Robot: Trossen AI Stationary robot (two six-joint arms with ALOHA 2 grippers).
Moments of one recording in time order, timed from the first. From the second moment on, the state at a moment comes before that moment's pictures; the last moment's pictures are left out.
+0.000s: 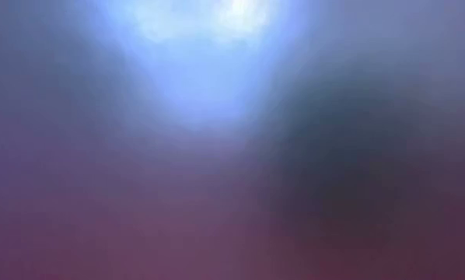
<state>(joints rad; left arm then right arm) 0.22 1.11 0.66 -0.75 -0.01 0.12 0.22 1.21 1.09 -0.54 0.29 0.05</state>
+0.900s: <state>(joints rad) 0.18 1.11 0.71 -0.76 0.03 0.05 0.22 1.21 1.09 -0.54 0.29 0.05</state>
